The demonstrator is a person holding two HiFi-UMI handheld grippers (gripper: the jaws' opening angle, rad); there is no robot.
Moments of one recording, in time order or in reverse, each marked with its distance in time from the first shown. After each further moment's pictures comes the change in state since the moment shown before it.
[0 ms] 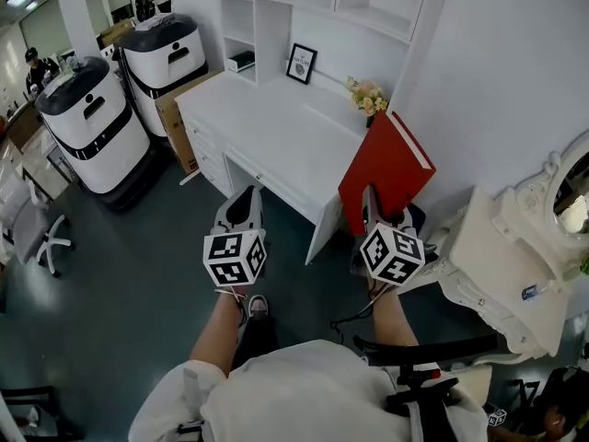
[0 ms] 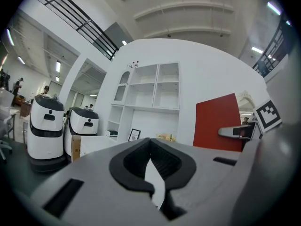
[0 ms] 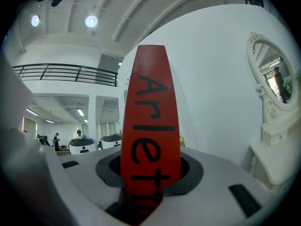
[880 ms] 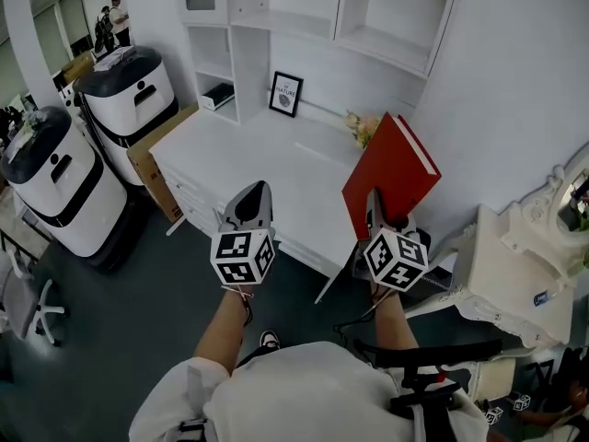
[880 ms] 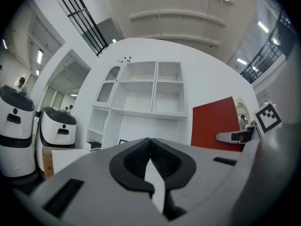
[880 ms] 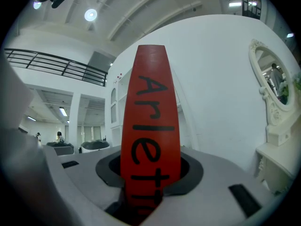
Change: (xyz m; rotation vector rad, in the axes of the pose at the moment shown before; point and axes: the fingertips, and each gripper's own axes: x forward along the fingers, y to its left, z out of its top) left arm 0.209 0.085 0.057 0.024 -0.053 -0.229; right arm 0.182 0.025 0.018 -0.007 -0.080 -0.176
